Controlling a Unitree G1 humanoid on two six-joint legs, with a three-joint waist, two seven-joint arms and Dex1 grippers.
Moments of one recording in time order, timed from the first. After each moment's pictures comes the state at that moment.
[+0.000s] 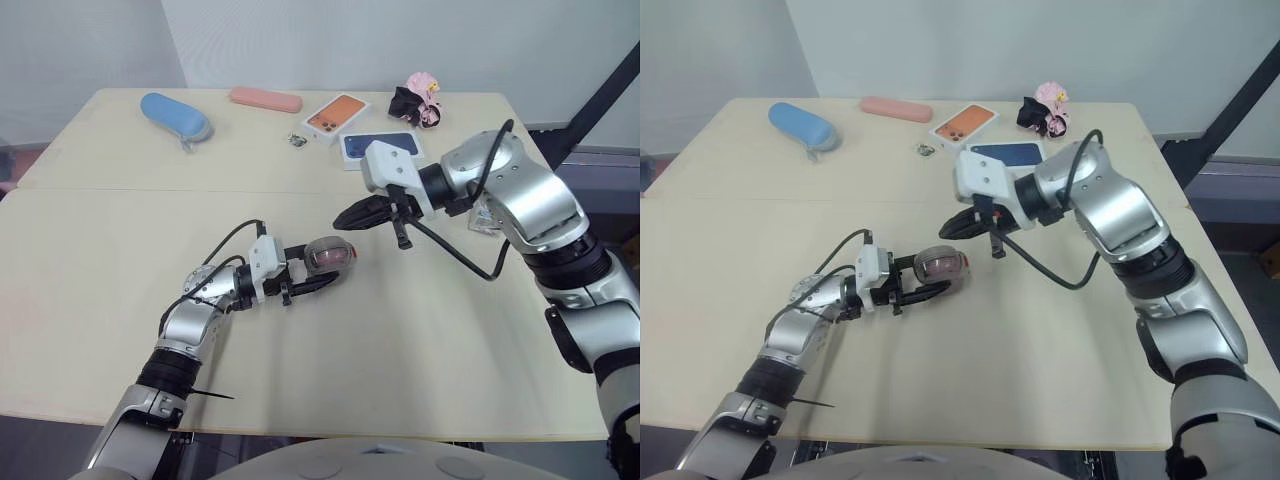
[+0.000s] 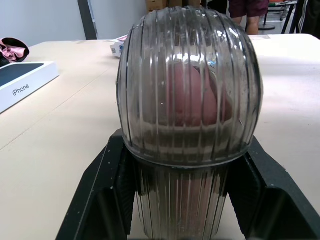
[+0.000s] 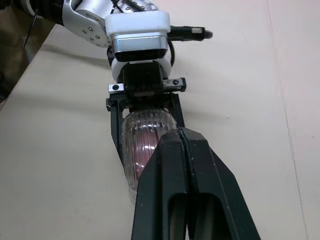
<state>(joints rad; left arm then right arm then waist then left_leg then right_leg) -0.27 0.33 -0.19 0.22 -0.34 -0.21 -1.12 -0.89 -0.58 0.35 -0.17 0.31 0.65 1.30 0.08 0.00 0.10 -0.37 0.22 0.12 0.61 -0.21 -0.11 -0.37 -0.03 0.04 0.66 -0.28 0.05</state>
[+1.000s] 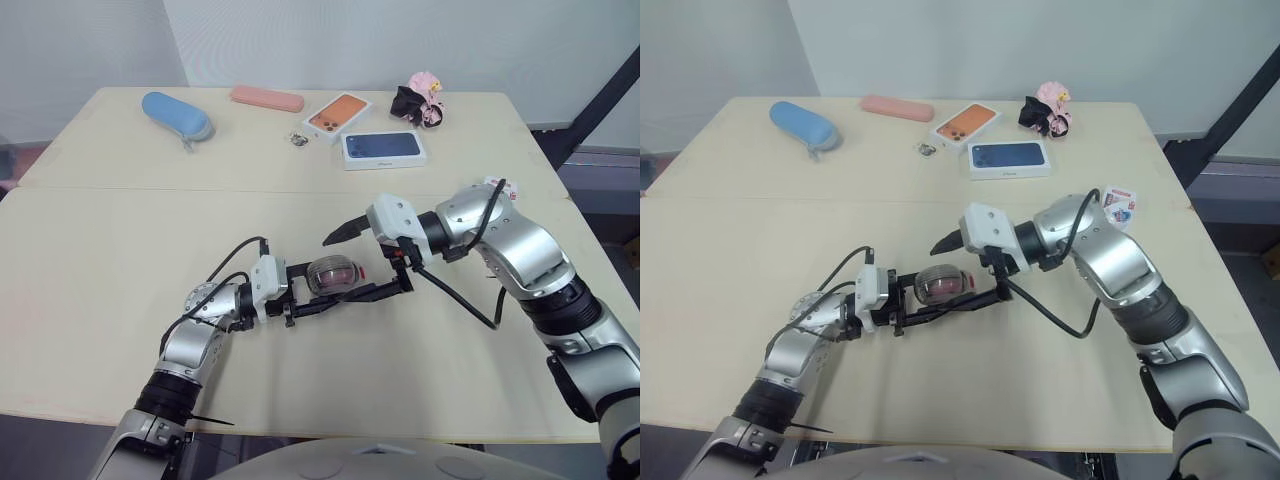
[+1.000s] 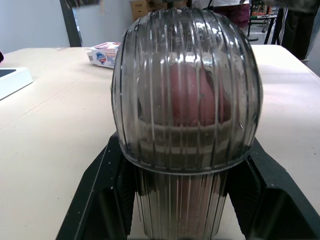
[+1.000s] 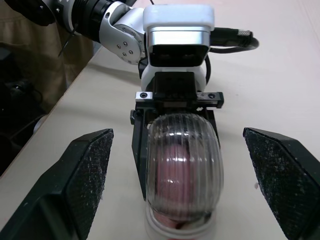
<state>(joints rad) -0.16 0.31 -0.21 0.11 -0.33 -0.25 -1.14 -0.67 -0.55 0.38 -0.25 0.36 0.51 1.29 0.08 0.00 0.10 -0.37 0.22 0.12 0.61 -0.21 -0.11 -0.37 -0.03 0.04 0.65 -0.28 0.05</state>
